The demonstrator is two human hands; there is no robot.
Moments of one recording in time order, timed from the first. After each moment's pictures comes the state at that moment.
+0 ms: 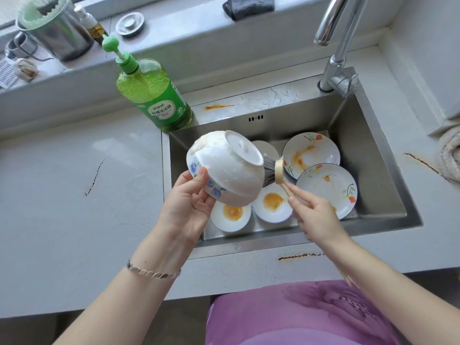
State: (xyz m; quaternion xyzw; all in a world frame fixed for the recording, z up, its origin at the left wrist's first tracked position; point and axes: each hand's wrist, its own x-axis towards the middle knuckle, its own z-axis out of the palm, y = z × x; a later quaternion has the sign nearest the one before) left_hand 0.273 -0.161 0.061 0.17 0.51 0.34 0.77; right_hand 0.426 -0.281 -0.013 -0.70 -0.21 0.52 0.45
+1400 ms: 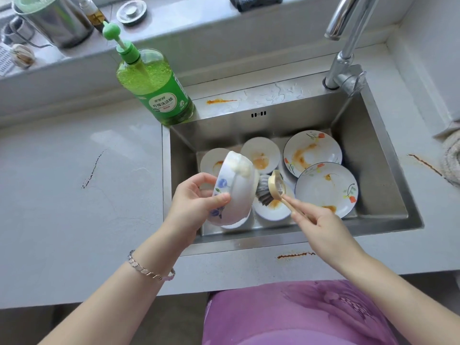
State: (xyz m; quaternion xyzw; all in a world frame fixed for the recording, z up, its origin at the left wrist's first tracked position) left_hand 0.254 -0.160 0.031 0.52 0.54 0.16 0.64; right_hand 0.424 -0.302 -0.010 -0.73 -0.33 0.48 0.35
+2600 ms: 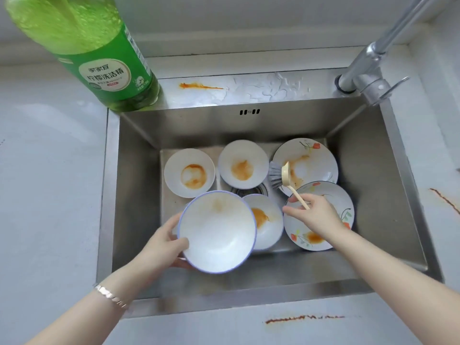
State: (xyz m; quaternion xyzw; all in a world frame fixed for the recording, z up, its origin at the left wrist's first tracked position) left_hand 0.231 -0.118 -0.137 0.44 0.59 -0.03 0.68; right_hand 0.508 -0.215 -0.161 -0.83 -0.25 0.45 0.21
